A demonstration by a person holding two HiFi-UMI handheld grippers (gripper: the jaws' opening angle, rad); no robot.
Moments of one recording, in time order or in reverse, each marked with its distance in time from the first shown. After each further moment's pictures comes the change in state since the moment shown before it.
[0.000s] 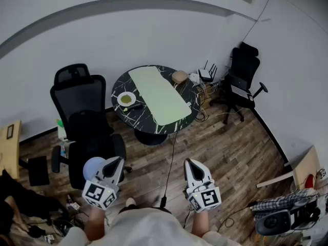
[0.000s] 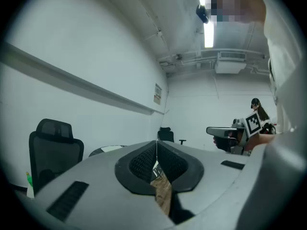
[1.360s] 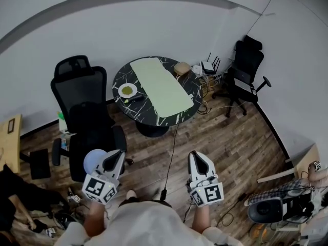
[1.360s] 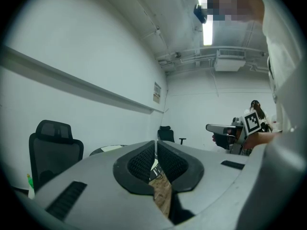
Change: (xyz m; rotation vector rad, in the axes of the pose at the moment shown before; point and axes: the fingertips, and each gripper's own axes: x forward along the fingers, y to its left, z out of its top) left arm 0.006 -0.005 0.001 0.017 0.014 -0.002; right arm -0.003 -0.017 0.005 0.007 -0.044 -0.033
